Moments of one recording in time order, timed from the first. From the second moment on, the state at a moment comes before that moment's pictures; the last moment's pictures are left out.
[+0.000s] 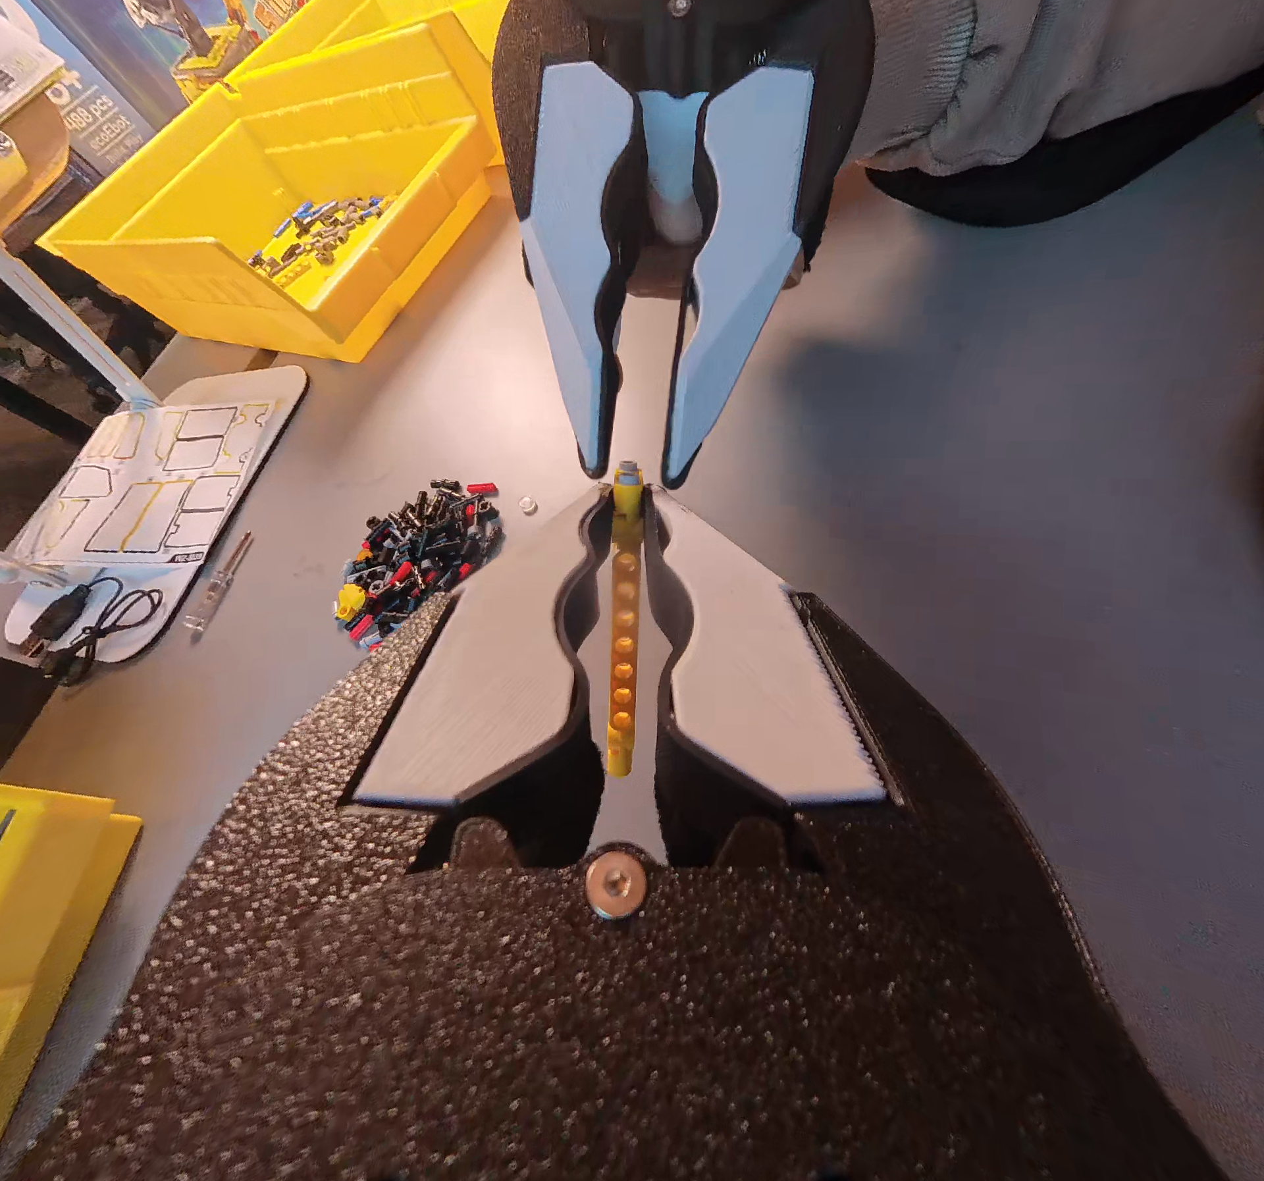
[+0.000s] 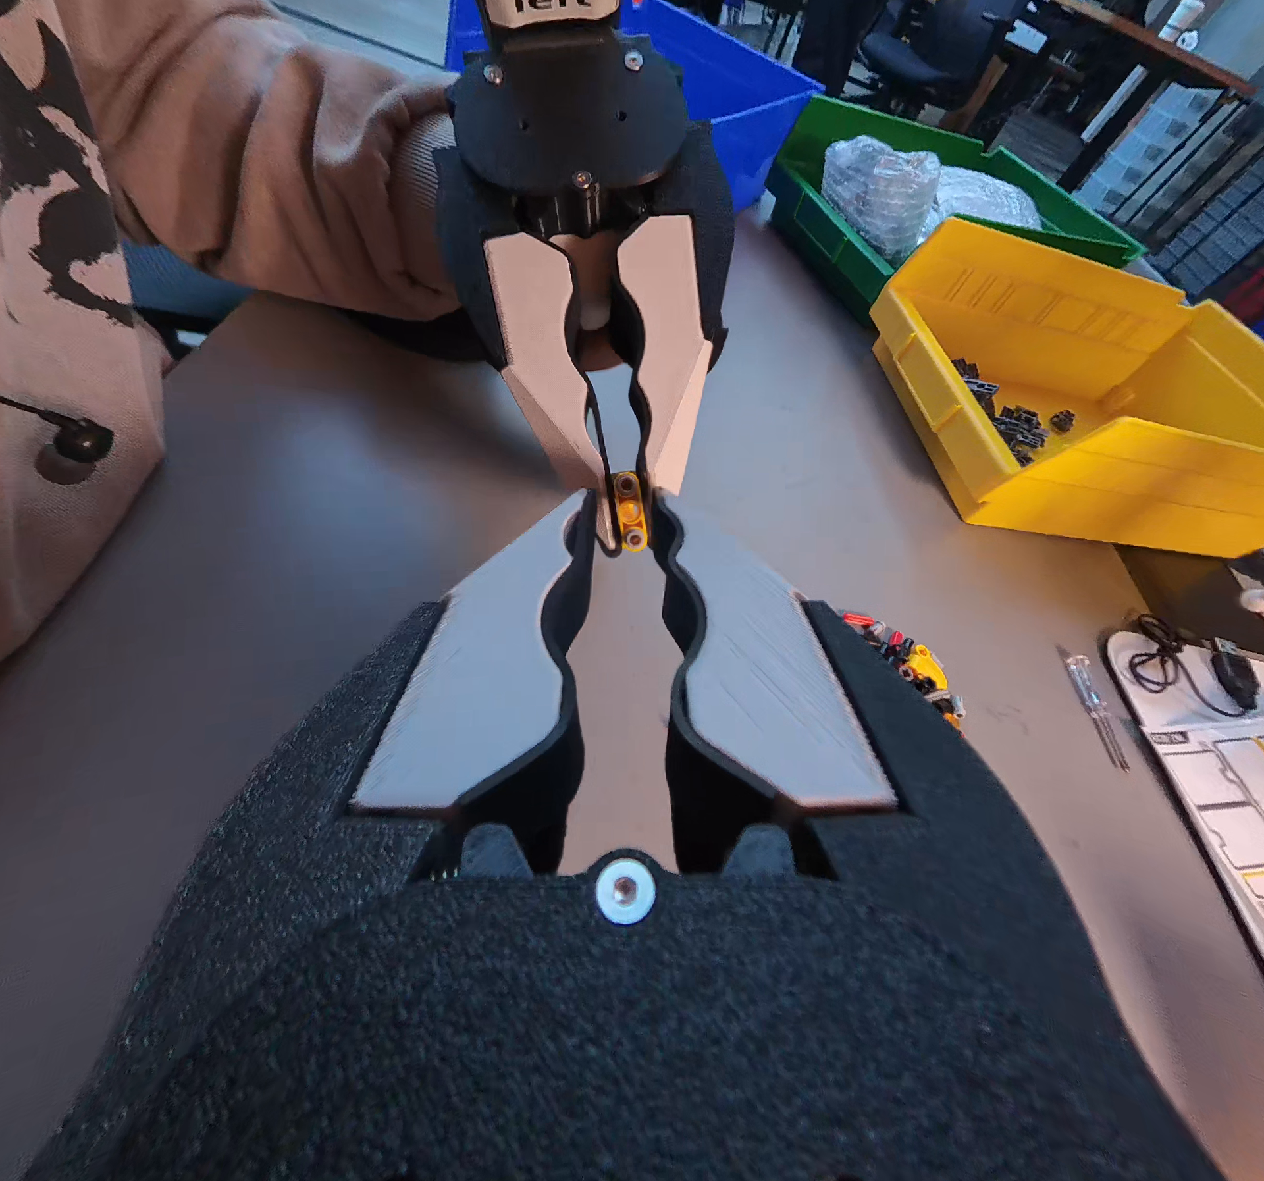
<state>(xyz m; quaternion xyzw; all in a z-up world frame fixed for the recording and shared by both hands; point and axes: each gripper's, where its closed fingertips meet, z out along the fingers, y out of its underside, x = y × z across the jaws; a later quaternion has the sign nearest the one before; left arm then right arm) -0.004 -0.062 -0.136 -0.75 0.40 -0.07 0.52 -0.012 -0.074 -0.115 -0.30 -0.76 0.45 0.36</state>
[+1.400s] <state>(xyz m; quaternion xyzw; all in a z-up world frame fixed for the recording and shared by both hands) -0.009 -0.077 -0.083 -0.67 0.36 -0.19 0.62 0.001 -0.051 -0.119 -0.32 -0.78 0.38 0.38</state>
